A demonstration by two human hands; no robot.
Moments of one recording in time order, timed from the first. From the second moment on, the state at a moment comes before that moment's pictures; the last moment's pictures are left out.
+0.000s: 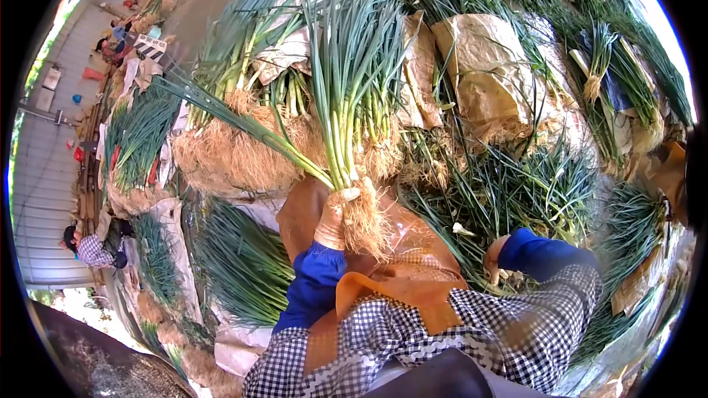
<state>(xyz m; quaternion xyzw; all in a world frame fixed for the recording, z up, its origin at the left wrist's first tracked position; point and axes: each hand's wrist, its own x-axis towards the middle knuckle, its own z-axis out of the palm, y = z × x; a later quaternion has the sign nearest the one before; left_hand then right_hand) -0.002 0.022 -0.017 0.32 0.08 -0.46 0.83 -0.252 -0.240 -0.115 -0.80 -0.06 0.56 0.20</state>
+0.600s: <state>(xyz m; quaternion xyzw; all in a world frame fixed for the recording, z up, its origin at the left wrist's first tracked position) -0.032 -0.005 -0.033 0.38 0.10 -0.52 0.76 -0.058 -0.225 -0.070 -0.66 0.15 -0.05 0.73</state>
